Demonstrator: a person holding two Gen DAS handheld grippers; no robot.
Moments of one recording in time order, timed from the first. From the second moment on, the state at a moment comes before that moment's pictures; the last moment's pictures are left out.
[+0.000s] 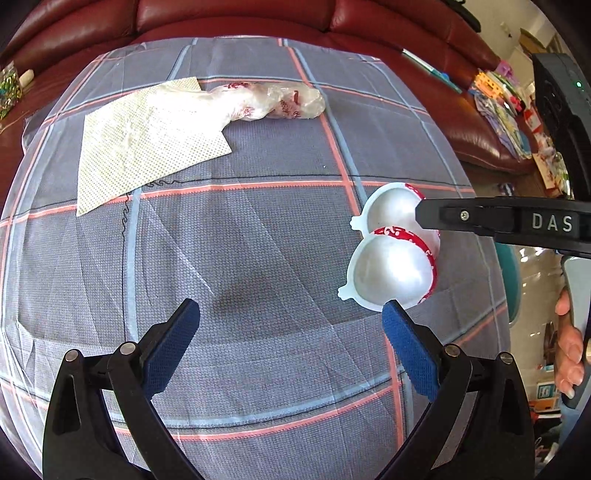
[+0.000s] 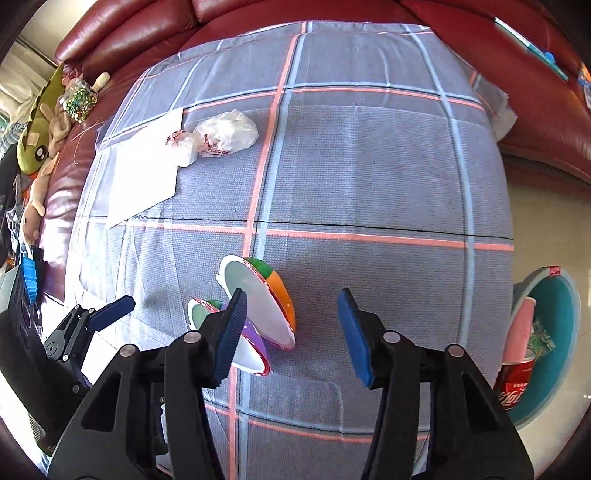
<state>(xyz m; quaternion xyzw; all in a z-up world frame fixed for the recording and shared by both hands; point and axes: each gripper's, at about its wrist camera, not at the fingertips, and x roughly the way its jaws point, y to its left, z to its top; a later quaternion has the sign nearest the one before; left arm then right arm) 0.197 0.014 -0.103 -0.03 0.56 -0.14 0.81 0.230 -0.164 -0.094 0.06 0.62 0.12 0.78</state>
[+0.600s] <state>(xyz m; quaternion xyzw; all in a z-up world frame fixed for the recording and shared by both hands) 0.207 -0.023 -0.108 0.01 0.55 -0.18 0.82 0.211 -0.217 -0.101 0.08 0.61 0.08 0.78</state>
